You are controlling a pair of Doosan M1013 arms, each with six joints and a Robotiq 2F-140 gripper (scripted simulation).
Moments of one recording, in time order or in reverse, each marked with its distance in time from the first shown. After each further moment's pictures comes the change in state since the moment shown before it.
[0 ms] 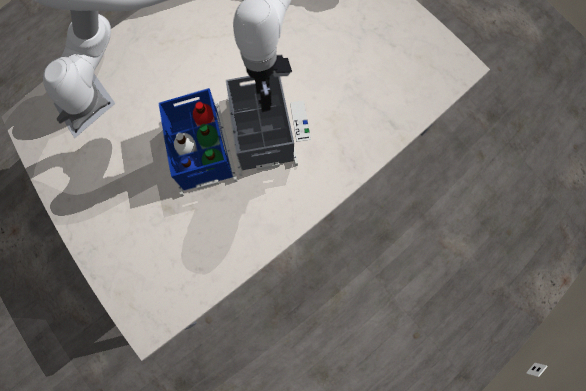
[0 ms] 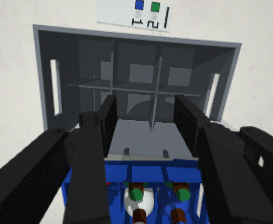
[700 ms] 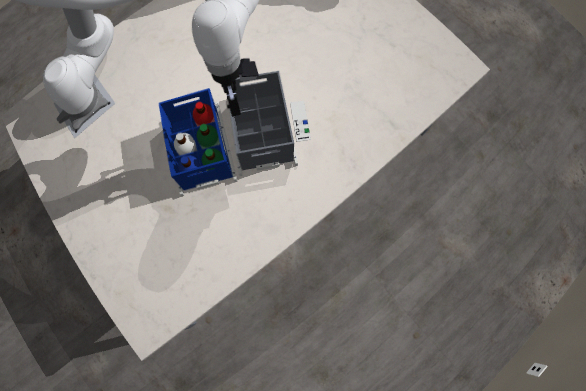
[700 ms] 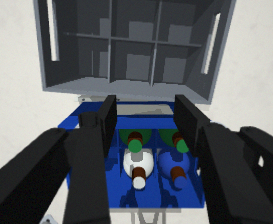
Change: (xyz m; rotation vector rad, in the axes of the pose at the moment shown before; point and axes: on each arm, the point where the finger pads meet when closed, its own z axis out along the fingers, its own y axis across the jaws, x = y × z) left arm 0.000 0.000 0.000 0.000 0.000 0.000; right arm -0.092 0.001 -0.025 0.000 0.001 0.000
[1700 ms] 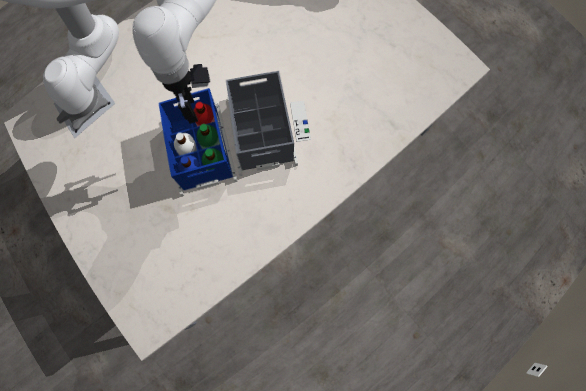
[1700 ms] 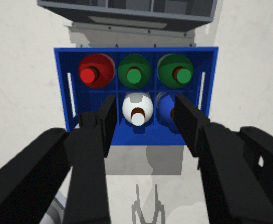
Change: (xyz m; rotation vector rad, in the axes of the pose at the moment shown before) left arm 0.000 0.000 0.000 0.000 0.000 0.000; right arm -0.126 0.001 -0.034 0.000 0.000 0.000
